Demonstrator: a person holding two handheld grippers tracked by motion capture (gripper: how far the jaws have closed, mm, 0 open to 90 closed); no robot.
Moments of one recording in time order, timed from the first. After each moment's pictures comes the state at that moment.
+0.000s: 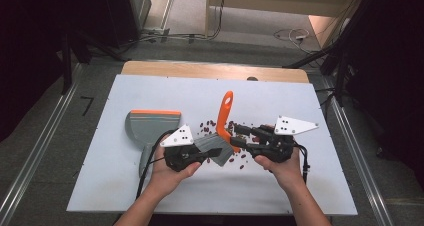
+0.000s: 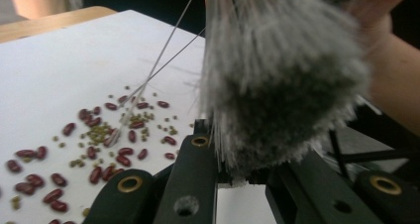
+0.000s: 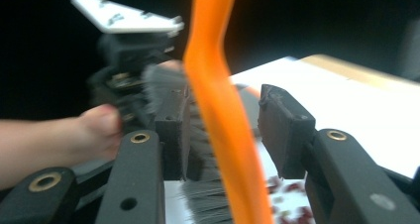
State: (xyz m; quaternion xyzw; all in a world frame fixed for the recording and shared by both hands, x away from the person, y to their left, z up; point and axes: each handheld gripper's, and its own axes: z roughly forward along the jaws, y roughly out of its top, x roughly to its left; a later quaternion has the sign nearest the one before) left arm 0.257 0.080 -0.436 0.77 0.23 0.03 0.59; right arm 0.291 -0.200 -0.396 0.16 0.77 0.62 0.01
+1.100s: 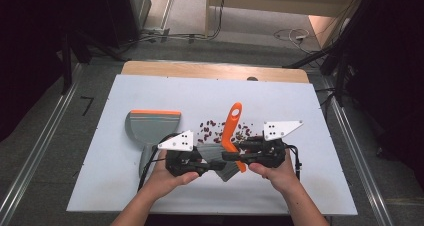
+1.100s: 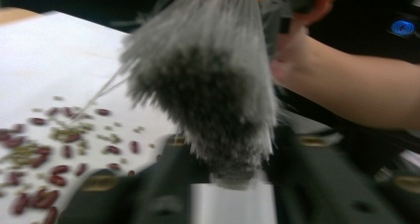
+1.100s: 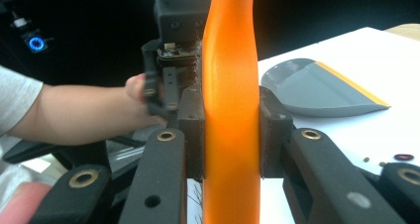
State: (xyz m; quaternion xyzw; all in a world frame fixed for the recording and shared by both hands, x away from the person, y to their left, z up) left arm 0.253 0.079 -0.437 0.78 0.18 0.00 0.60; right arm 0.290 -0.188 -0.407 0.11 0.79 0.60 -0.09
